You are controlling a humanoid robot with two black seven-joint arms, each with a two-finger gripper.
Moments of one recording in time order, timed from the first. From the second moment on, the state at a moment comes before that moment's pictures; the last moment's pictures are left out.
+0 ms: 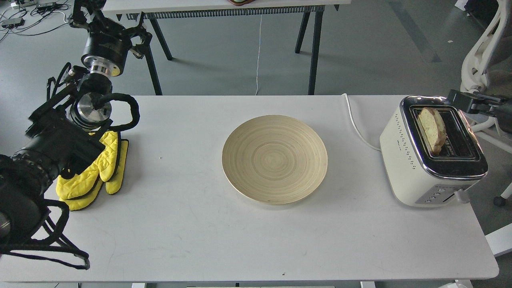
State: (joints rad) left arm -1.02 0.21 -0.53 -0.36 -0.42 -0.49 -0.42; right arm 0.91 -1.19 0.35 1.47 -1.26 0.10 -0.05
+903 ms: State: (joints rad) left arm -1.02 0.21 -0.53 -0.36 -0.42 -0.49 -0.42; right arm 0.91 -0.44 0.93 0.89 -0.16 0.13 0.11
